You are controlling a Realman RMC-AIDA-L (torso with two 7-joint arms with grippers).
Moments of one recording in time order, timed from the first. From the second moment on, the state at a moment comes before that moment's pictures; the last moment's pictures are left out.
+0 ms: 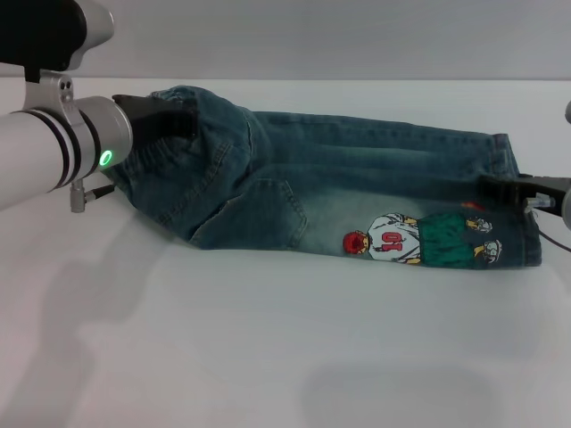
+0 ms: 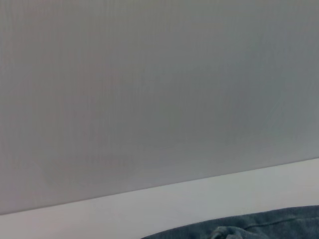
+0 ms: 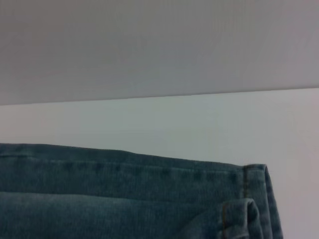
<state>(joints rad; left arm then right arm) -0.34 -2.06 -1.45 -1.34 2.62 -0.54 0.13 0.31 2.07 1.57 1.04 -2.59 0.45 -0.16</state>
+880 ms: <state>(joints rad) -0.34 -2.06 -1.43 -1.35 2.62 -0.53 0.13 0.30 2.07 1.57 1.07 -2.59 0.44 -0.18</state>
